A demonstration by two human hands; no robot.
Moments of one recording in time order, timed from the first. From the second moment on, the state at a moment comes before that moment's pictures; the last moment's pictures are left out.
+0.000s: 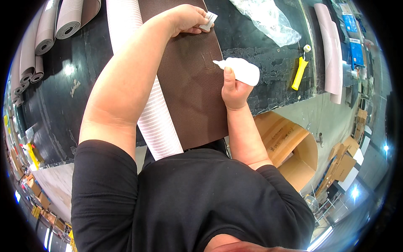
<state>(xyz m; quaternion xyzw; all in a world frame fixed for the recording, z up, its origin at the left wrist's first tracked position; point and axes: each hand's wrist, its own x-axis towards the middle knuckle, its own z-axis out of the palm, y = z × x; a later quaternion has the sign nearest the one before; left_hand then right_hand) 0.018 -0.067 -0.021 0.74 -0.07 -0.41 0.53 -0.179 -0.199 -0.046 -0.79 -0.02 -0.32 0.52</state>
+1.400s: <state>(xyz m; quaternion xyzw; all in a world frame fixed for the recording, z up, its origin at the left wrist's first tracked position) 0.025 -0.067 -0.031 0.73 -0.08 -0.41 0.54 -0.174 -0.197 -0.050 -0.80 -0.04 -0.30 0.52</state>
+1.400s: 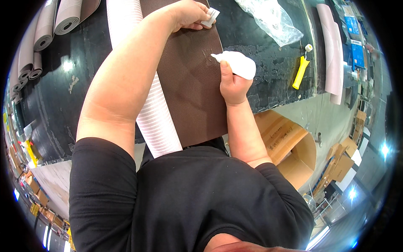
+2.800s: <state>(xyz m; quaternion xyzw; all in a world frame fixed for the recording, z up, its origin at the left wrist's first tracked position) 0.017 -0.078 -0.021 0.75 -0.06 -0.41 0.52 -0.121 -0.279 0.084 -0.94 0.03 0.27 -0.18</state>
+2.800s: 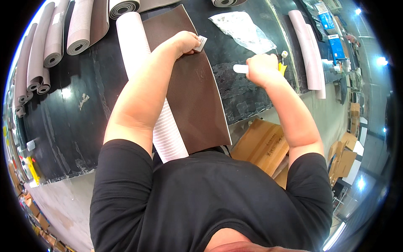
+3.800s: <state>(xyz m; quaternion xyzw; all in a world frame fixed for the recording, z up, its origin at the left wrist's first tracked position) 0.019 -0.073 -0.014 0.70 -0.01 -0.44 0.56 -0.101 -0.236 0.061 -0.89 -0.08 0.29 -0.33</state>
